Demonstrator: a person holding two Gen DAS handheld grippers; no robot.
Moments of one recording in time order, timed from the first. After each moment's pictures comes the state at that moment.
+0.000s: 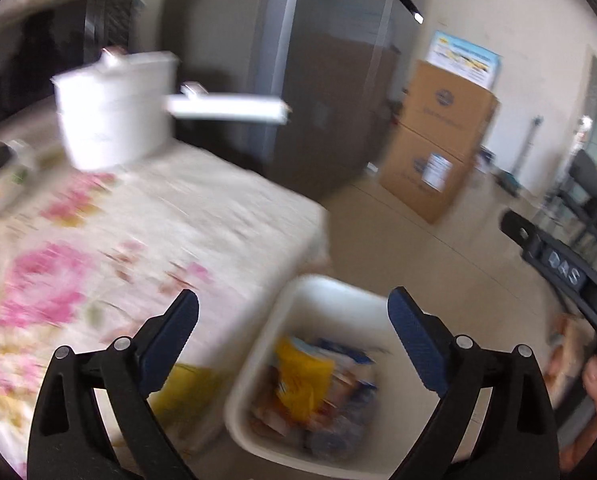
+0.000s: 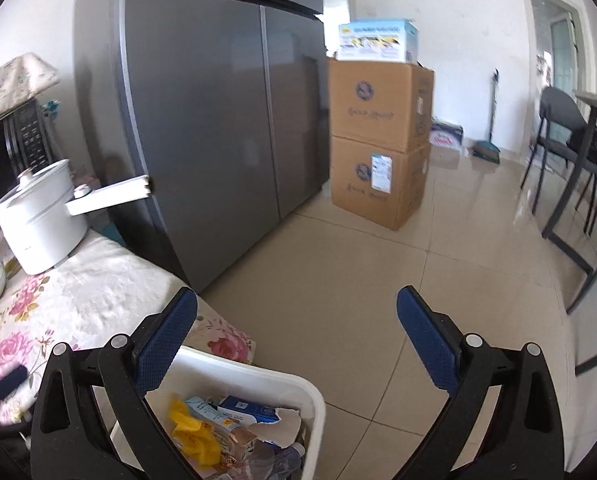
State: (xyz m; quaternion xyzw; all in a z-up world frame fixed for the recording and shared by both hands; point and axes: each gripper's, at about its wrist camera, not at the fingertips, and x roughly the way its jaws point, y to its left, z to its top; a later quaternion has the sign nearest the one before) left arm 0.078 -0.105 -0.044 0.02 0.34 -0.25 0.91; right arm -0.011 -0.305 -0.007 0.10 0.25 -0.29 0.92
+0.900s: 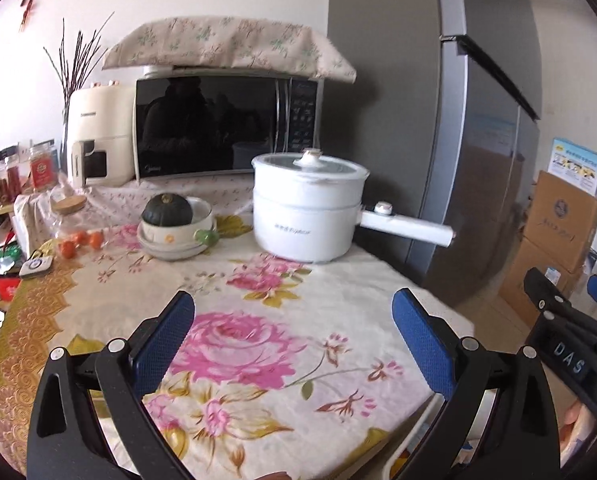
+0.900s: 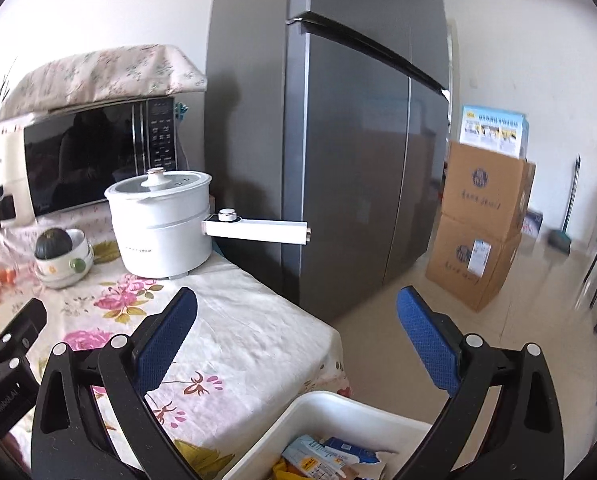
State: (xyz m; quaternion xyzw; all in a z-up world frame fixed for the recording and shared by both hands) left arm 0.078 0.029 0.009 -0.03 0.22 -0.03 0.97; right arm 0.045 -0.159 0.041 0.00 0.19 -0.16 0.97
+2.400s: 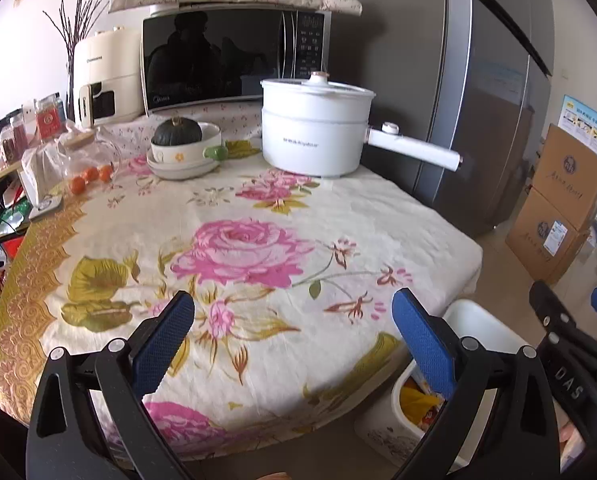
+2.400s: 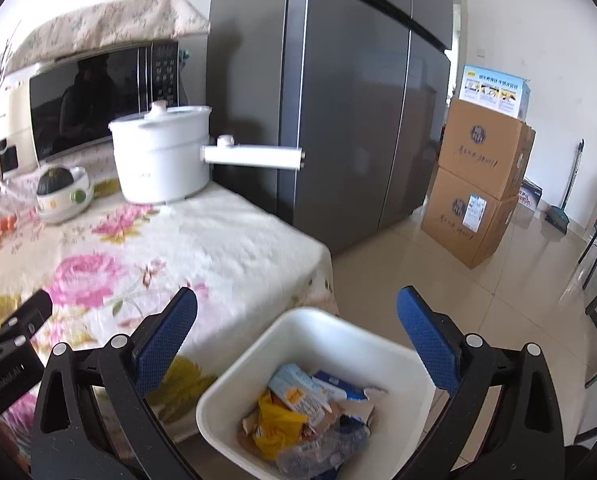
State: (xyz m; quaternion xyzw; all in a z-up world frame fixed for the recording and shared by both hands) left arm 0.043 0.026 -0.043 -0.02 0.33 -0.02 0.94; right arm 0.002 -0.170 -0.012 0.01 0.28 -0.15 0.95
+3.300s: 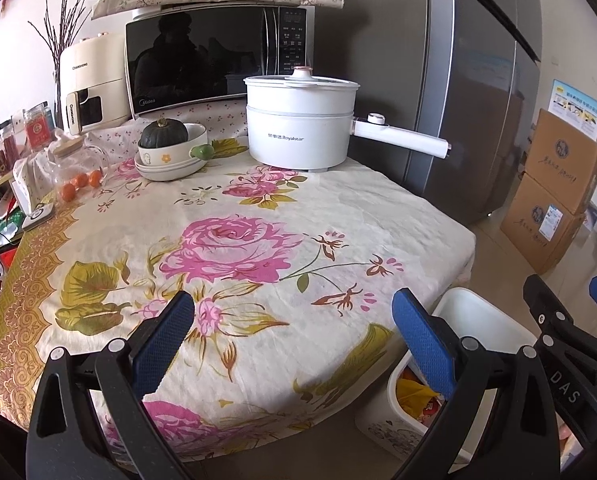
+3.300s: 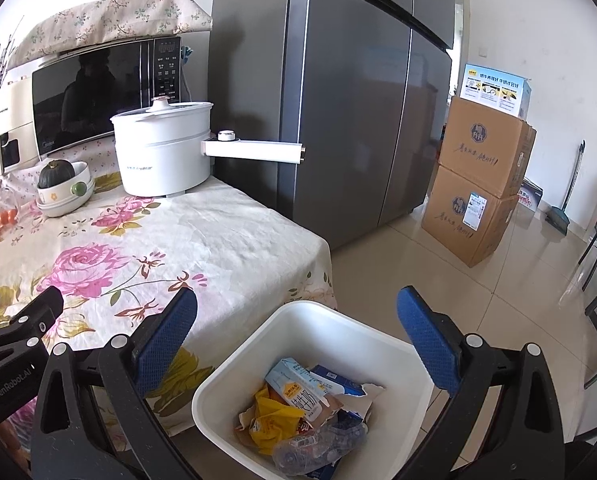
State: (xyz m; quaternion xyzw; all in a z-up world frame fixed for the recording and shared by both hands) left arm 0.042 0.015 -0.044 0.00 0.32 -0.04 0.95; right arm -0.001 -0.172 -0.013 0.01 0.27 -0.15 0.95
